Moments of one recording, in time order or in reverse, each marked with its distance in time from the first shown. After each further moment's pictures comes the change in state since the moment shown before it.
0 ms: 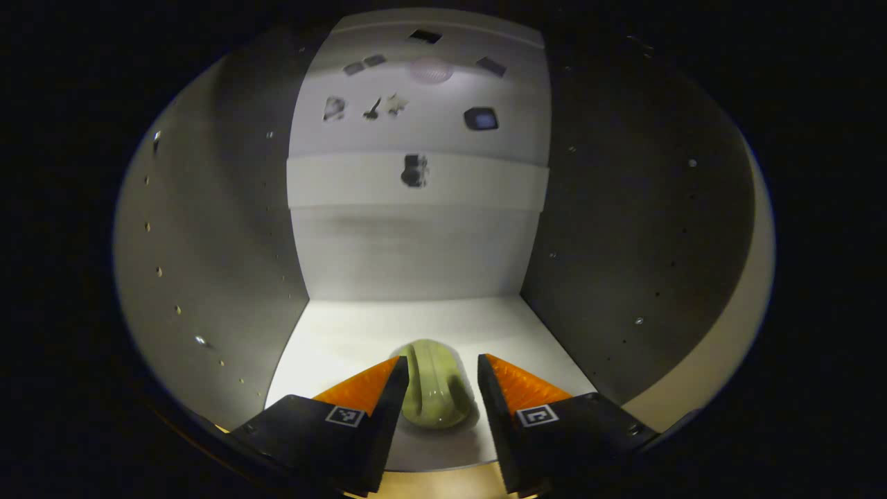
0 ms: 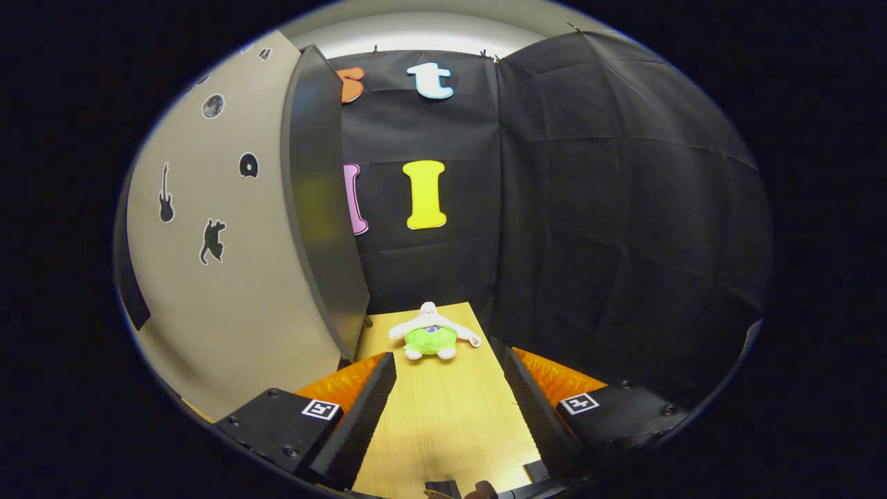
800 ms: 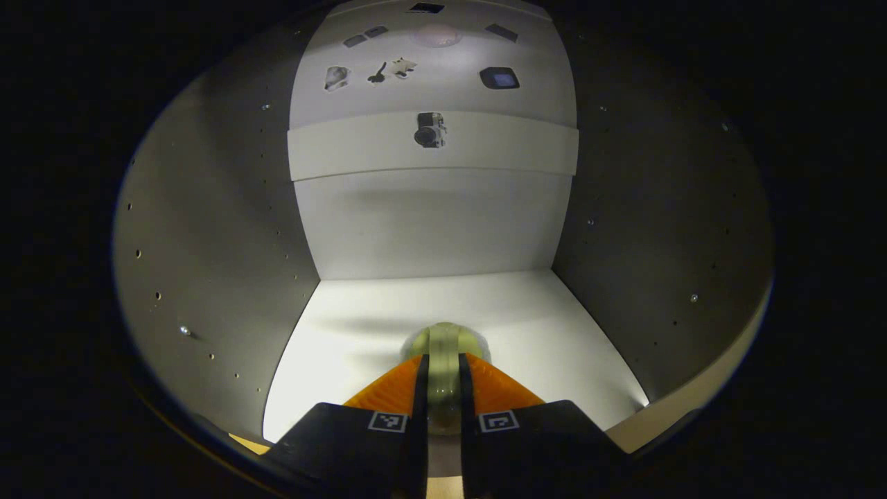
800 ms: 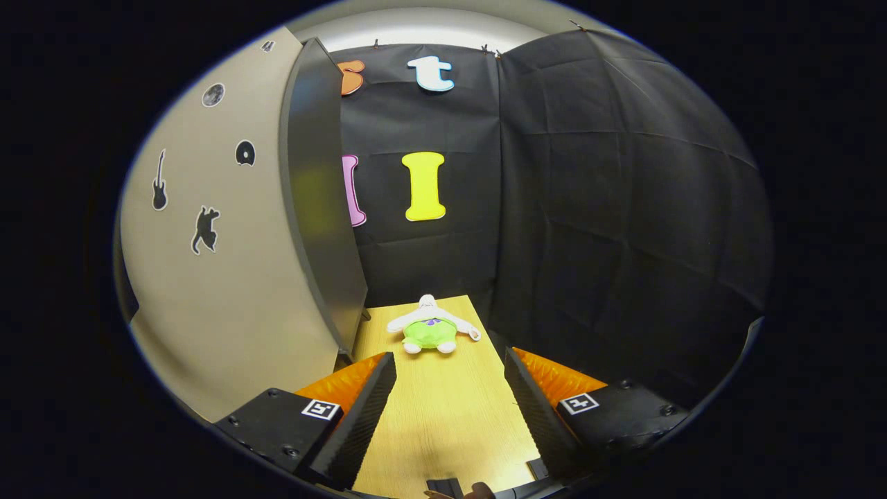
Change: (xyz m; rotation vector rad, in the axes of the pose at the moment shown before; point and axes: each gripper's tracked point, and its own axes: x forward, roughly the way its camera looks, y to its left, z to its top) left arm 0.012 0.017 -0.017 0.035 0.070 0.112; right arm 0.001 0.006 -0.012 -0.011 0.031 -0.009
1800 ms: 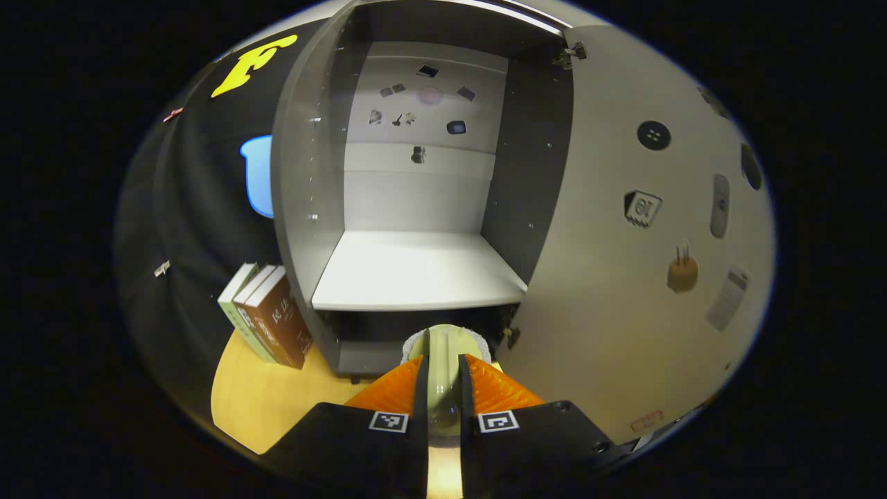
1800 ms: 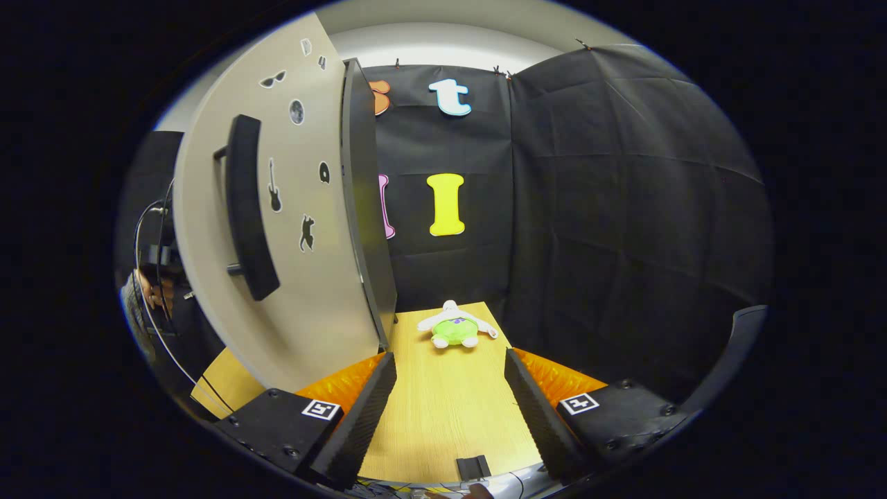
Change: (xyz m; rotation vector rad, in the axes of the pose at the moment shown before) left arm -0.262 -0.015 -0.143 -0.036 -0.037 -0.168; right arm -0.119 0.056 -0.001 -0.003 -0.085 0.044
